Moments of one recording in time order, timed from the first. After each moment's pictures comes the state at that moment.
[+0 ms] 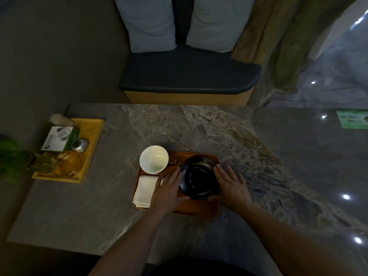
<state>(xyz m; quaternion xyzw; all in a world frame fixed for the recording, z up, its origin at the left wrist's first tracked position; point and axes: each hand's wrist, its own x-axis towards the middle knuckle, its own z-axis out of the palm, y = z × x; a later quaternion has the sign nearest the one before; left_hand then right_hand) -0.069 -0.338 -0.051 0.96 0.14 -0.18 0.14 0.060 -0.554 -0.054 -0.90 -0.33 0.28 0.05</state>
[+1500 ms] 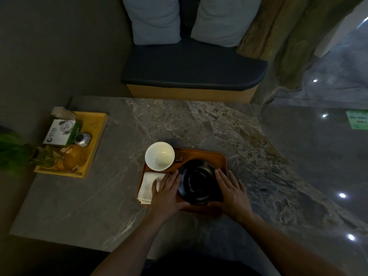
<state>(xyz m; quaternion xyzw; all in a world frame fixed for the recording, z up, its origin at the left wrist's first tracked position) -0.100 -0.332 -0.054 0.94 0.20 -0.18 0.19 0.027 -0.551 -0.065 -0.90 -0.31 0.27 0.11</state>
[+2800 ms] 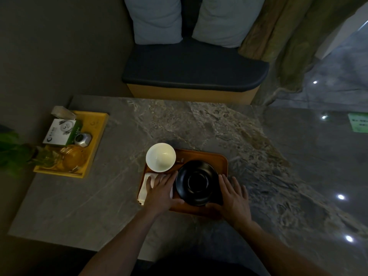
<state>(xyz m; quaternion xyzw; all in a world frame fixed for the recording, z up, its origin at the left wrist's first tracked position) -0.094 -0.303 -0.057 0.93 0.21 -0.20 0.22 0.011 -0.549 -0.073 -0.93 -0.27 0.24 0.08</state>
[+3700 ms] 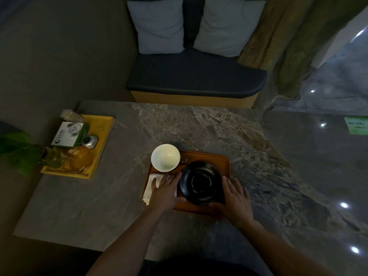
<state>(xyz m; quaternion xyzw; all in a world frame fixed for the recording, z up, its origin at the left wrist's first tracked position) -0.096 -0.304 -0.049 0.93 0.20 -0.21 0.22 0.004 -0.544 -0.060 -0.93 -0.25 0.24 0.09</state>
